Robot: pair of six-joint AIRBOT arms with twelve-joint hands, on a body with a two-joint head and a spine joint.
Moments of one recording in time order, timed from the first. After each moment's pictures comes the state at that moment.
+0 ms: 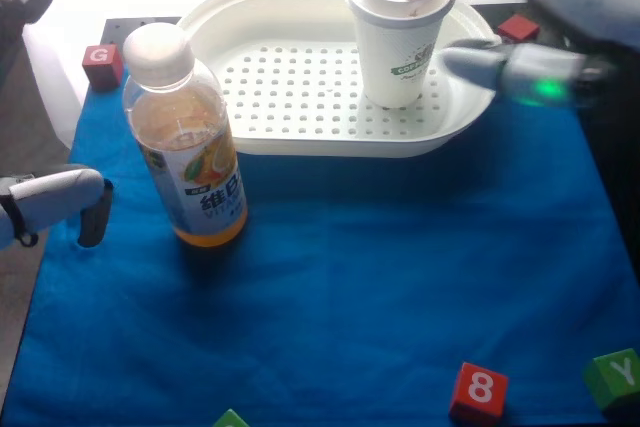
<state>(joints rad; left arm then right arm) 1.31 -0.78 0.88 -0.42 -1.50 0.82 -0.64 -1.10 1.22 0.09 0.75 -1.09</state>
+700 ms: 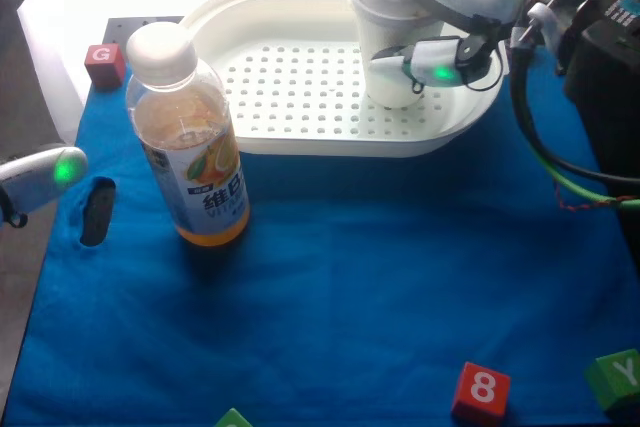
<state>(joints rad) 1.31 -0.79 0.88 -0.45 -1.51 0.82 -0.53 -1.34 1.49 0.11 0.51 -1.09</state>
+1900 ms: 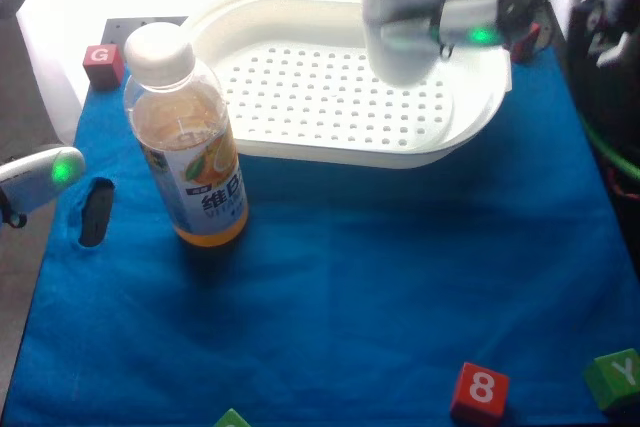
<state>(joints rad) 1.32 -0.80 0.88 -0.47 -1.53 0.82 -0.47 -1.16 1.28 0.00 0.65 -1.04</state>
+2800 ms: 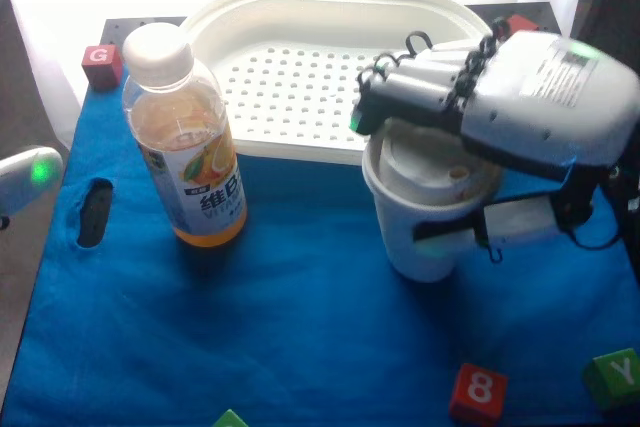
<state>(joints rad) 1.37 -0.81 0.88 -0.52 -1.57 0.81 -0.71 -1.04 1.09 -0.40 0.71 -0.69</state>
